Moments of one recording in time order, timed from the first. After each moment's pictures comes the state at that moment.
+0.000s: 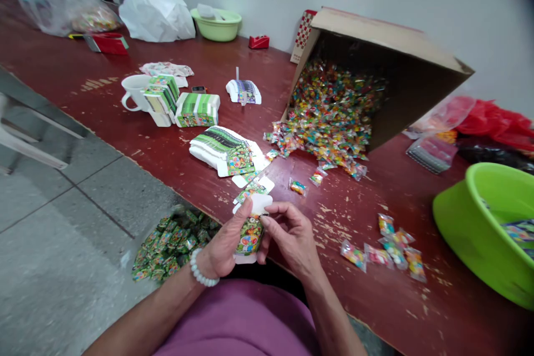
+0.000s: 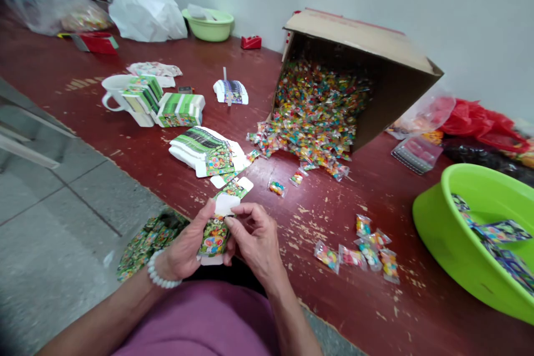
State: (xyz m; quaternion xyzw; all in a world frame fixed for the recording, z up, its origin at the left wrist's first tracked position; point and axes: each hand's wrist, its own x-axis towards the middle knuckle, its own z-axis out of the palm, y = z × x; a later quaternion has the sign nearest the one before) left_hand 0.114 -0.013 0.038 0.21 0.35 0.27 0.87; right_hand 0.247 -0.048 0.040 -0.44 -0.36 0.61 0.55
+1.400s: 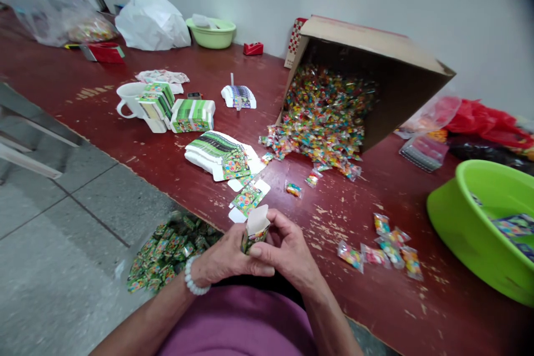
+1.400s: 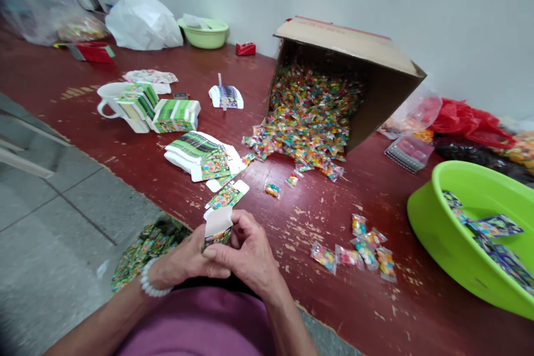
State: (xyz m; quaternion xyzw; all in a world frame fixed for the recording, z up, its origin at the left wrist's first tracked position) left_hand 0.101 -0.014 0.051 0.57 0.29 0.22 0.73; right_hand 0.251 -0.055 0.047 -0.41 -0.40 0.62 0.54
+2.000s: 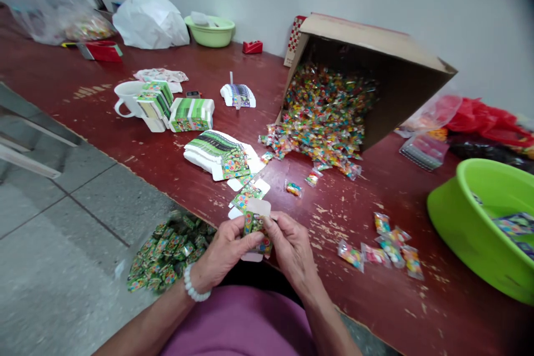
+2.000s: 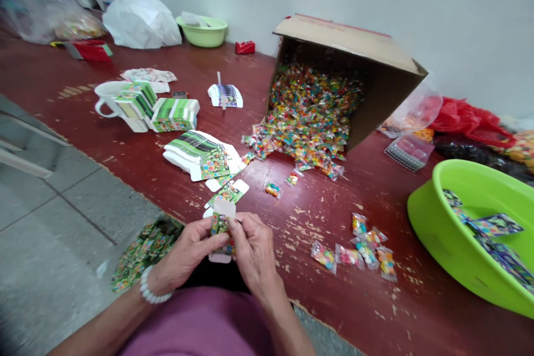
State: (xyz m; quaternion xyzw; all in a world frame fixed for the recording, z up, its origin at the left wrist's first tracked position) left_hand 0.107 -0.020 0.037 0.44 0.38 0.29 0.76; right_hand 0.253 -0.056 0.039 -0.57 -0.51 0.41 0.50
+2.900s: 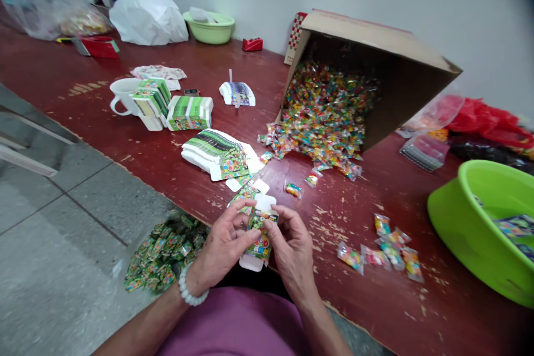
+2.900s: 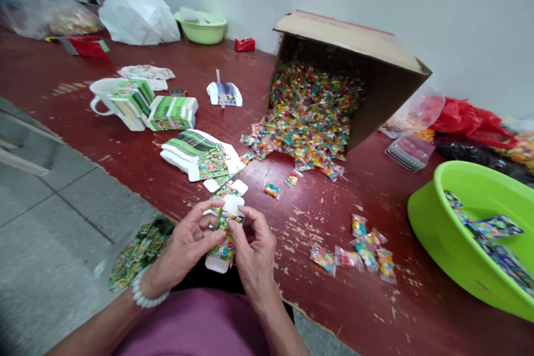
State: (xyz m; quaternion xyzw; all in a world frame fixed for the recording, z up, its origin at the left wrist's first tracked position) left_hand 0.106 -0.016 0.043 0.46 0.41 0.33 0.72; right_hand 0.244 -0.057 0.020 -0.57 -0.38 0.41 0.61
